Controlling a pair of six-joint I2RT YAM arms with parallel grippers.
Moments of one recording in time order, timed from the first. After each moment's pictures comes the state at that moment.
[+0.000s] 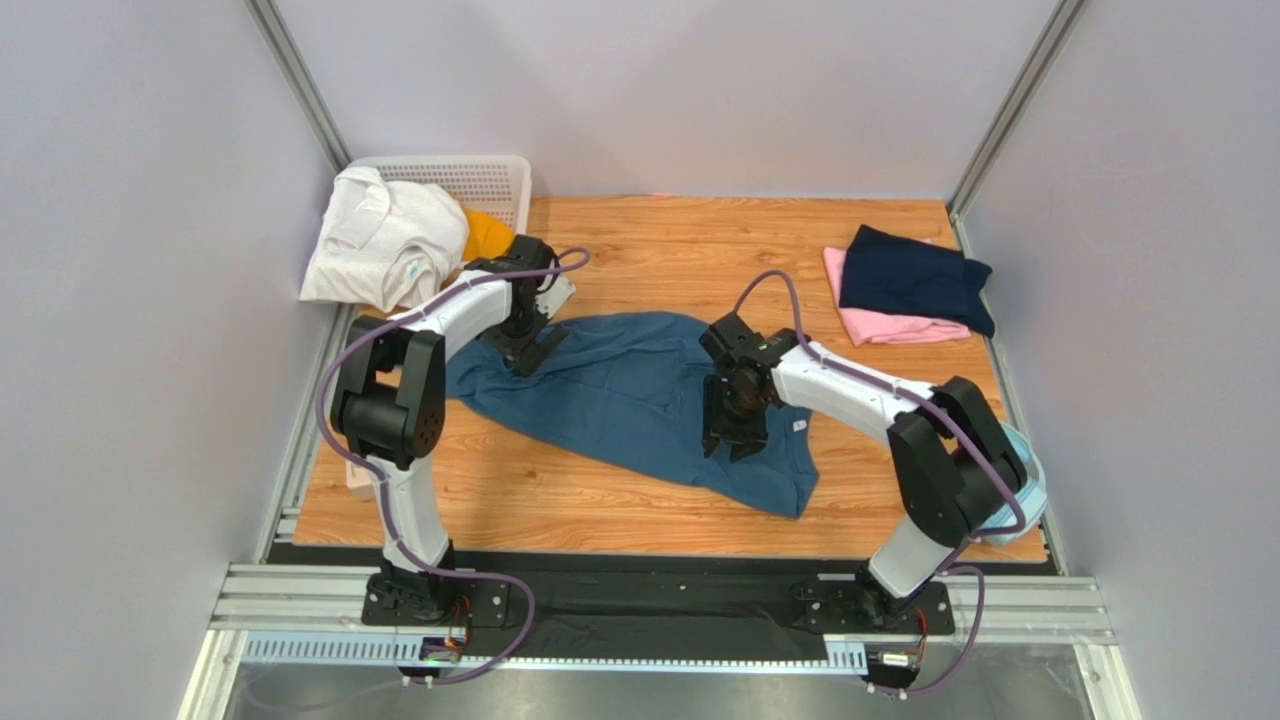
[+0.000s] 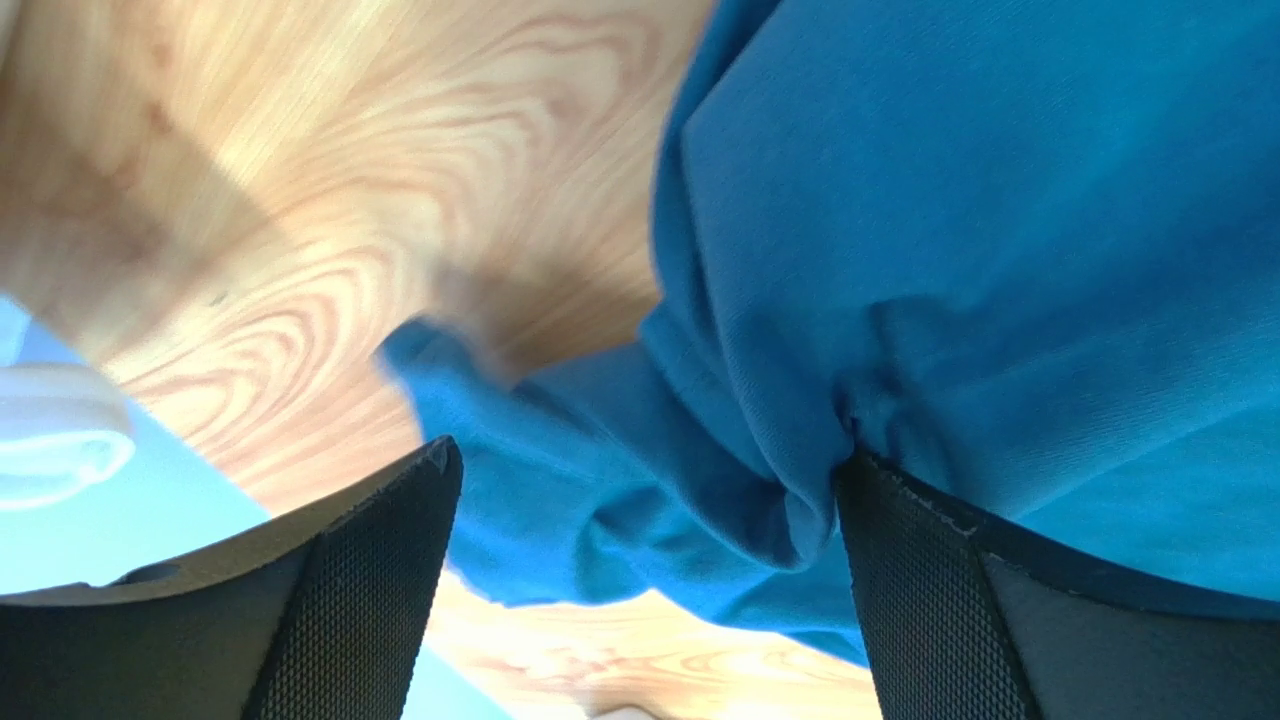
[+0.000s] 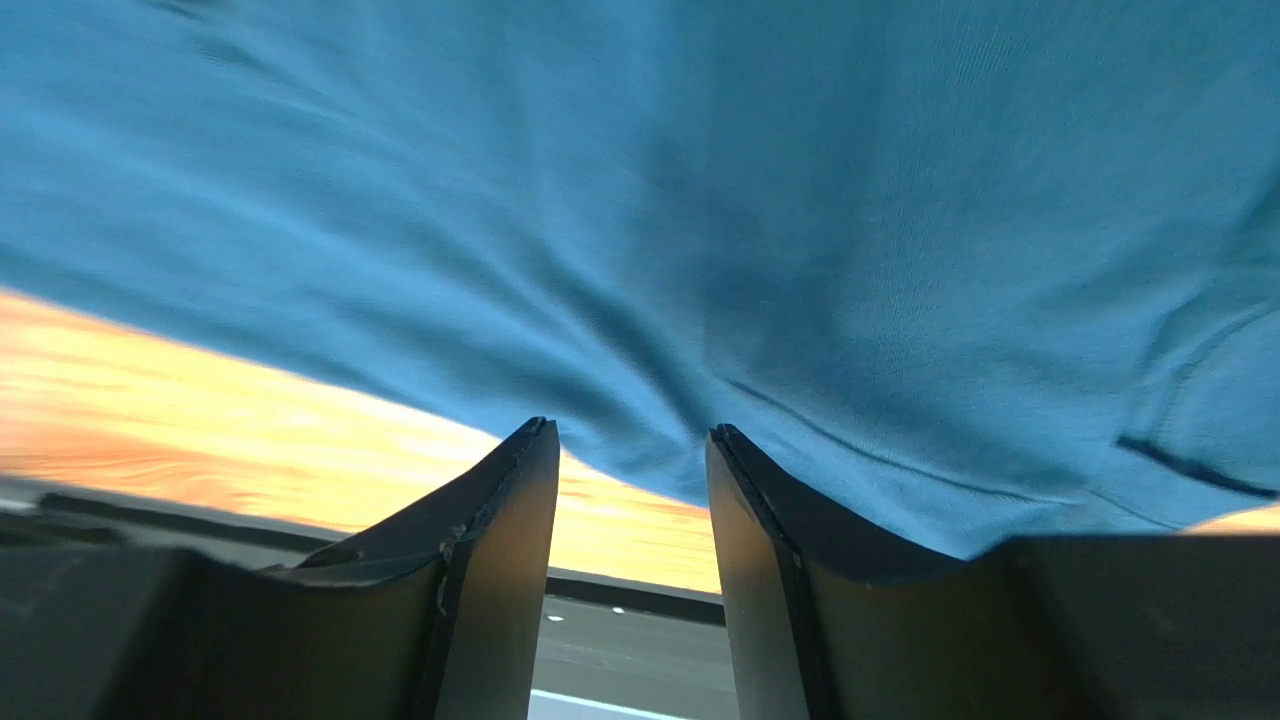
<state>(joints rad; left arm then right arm) -0.30 1.93 1.40 -0.75 -0.25 0.41 0.63 1.64 1.09 -0.78 -0.09 0.70</state>
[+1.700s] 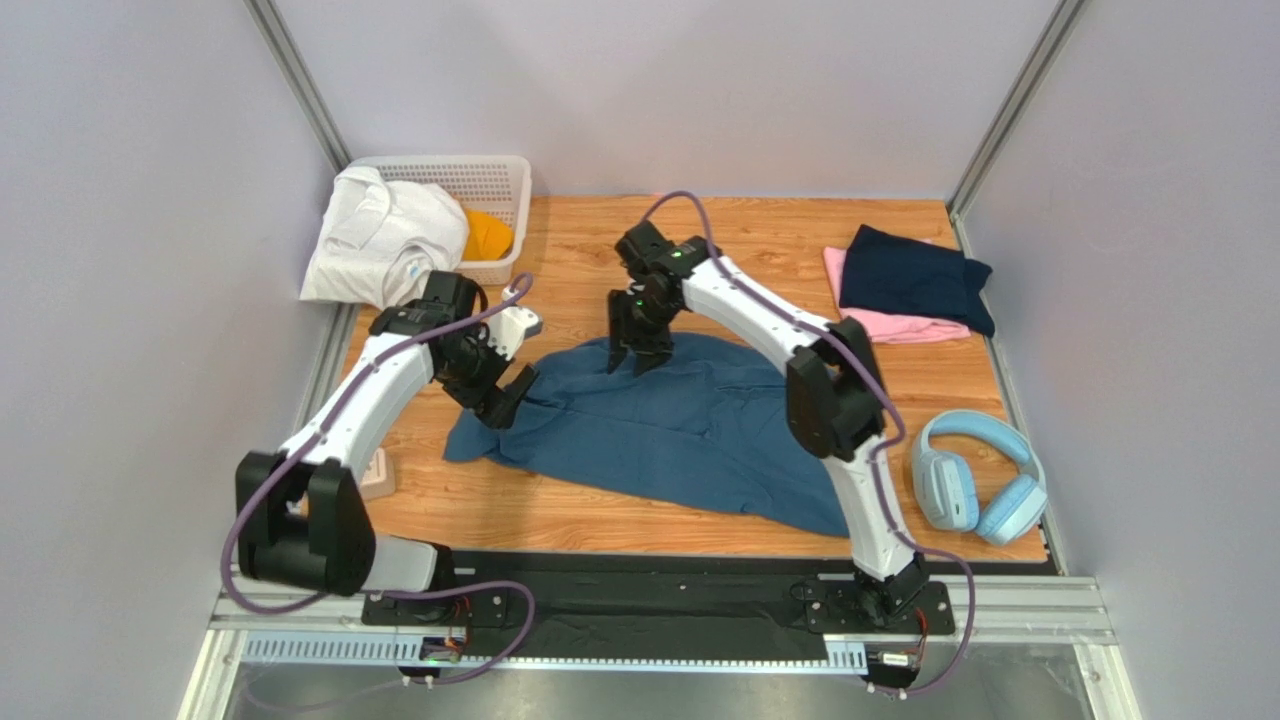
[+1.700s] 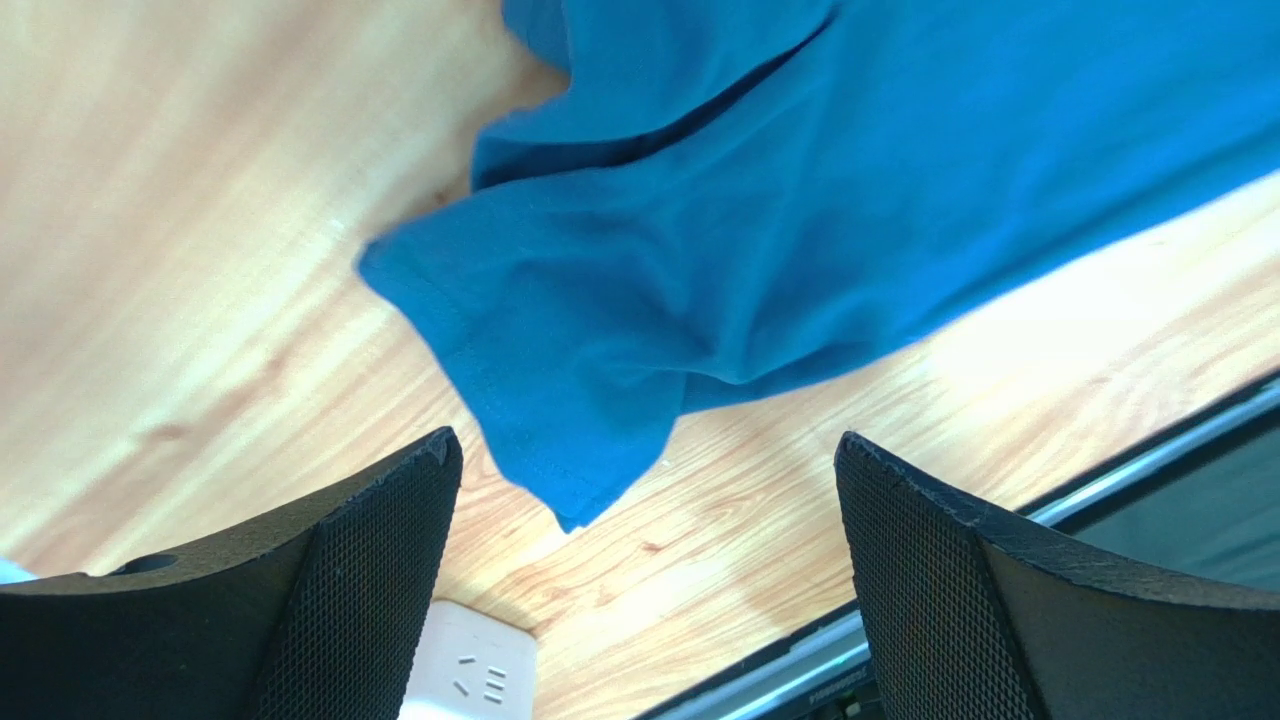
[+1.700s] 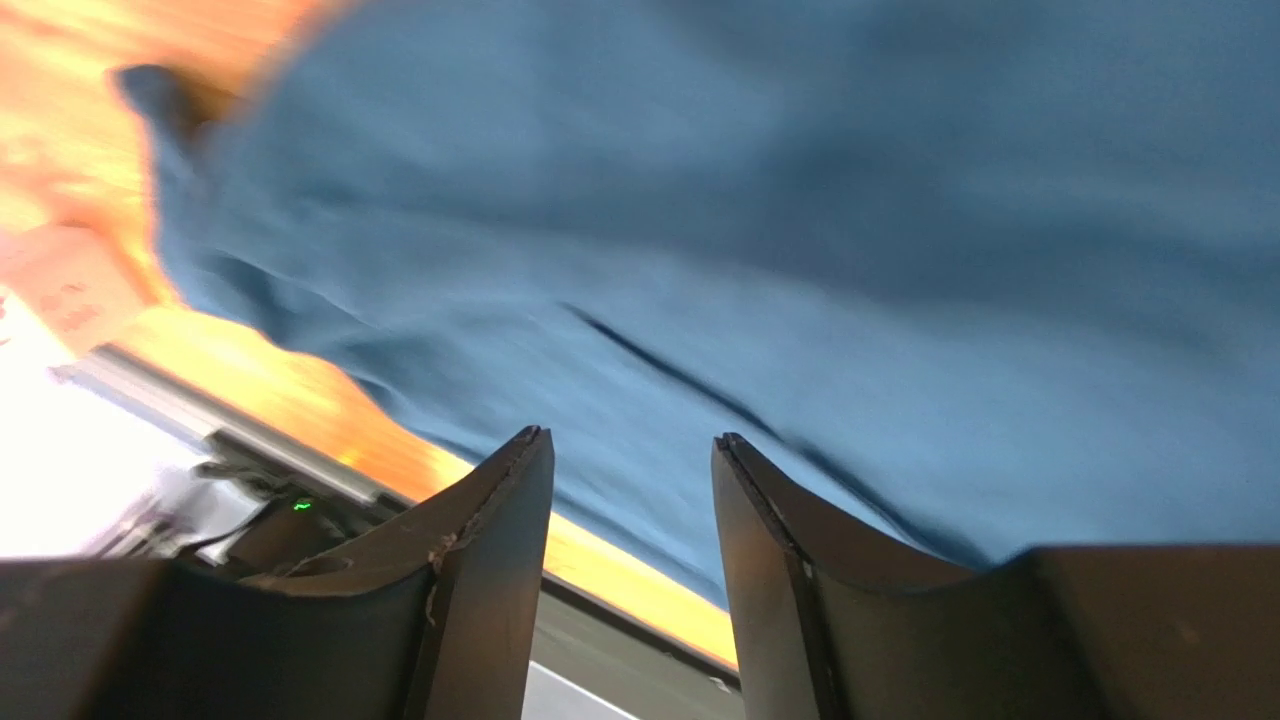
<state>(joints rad) -0.17 1.40 1.04 -0.91 0.21 0.50 0.65 2.18 1.94 -0.99 -0.27 0.62</state>
